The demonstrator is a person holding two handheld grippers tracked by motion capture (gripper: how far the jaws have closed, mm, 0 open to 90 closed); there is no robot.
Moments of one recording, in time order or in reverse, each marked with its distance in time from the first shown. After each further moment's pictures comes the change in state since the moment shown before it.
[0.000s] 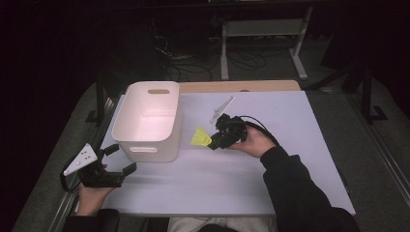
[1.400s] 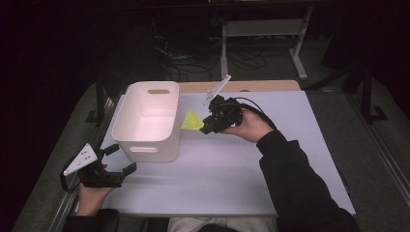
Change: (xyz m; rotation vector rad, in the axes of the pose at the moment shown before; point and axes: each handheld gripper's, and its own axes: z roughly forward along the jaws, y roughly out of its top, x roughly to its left) left arm 0.000 0.000 0.000 0.000 -0.001 0.001; right arm 0.005 0.051 -0.040 -0.055 -0.036 -0.070
